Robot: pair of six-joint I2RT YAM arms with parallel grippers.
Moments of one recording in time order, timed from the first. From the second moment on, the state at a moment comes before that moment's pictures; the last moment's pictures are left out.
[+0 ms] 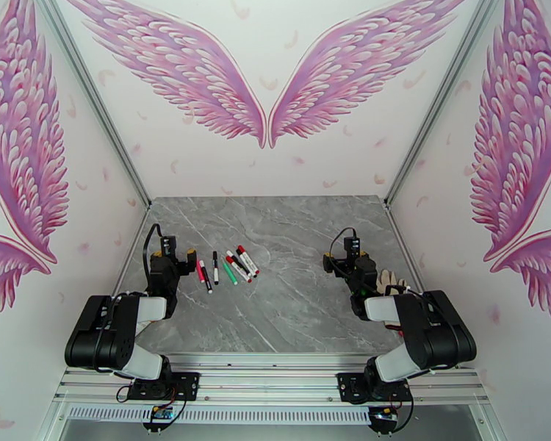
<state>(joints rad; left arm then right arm) 0.00 1.52 0.38 0.86 -0.14 0.00 0.08 1.54 0.38 0.86 0.02 -0.01</state>
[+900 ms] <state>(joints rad) -0.04 1.38 0.46 0.61 -0.19 0.00 0.08 1.31 0.41 0.66 0.02 0.00</state>
